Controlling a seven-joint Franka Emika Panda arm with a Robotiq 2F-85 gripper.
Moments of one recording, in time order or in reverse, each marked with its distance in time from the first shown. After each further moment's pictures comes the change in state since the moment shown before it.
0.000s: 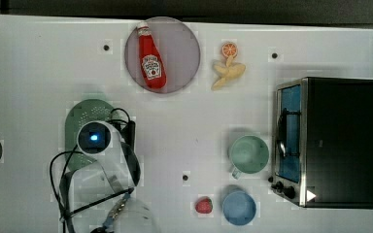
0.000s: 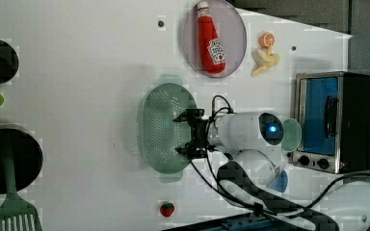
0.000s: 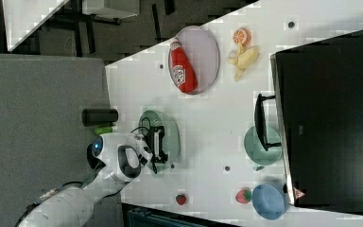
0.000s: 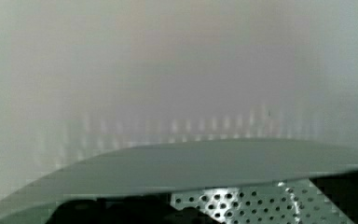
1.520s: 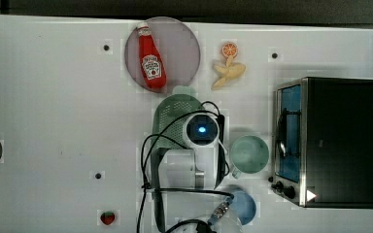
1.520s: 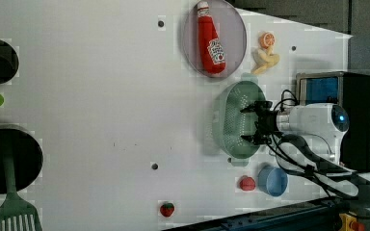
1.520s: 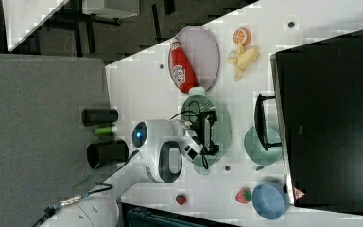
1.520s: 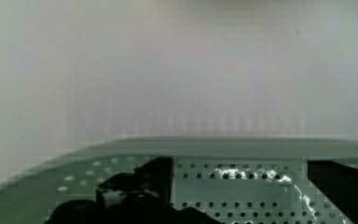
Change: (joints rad) arm -0.186 -0.073 -0.311 -0.086 -0.003 0.017 -0.398
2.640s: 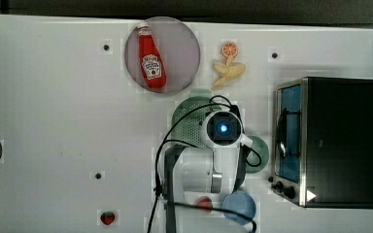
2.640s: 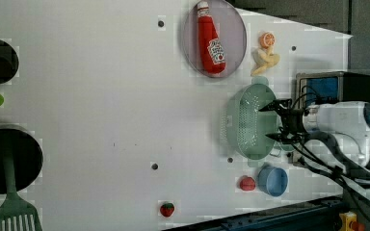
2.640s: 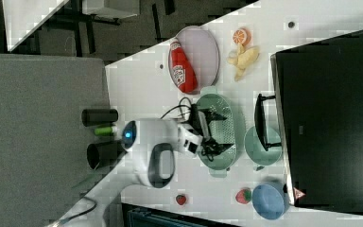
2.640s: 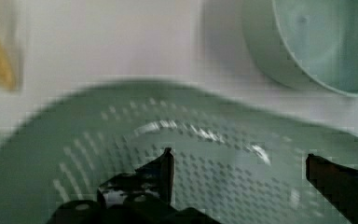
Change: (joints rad) arm -0.015 -0.156 -0.054 0.004 -0.018 -0.158 -0.420
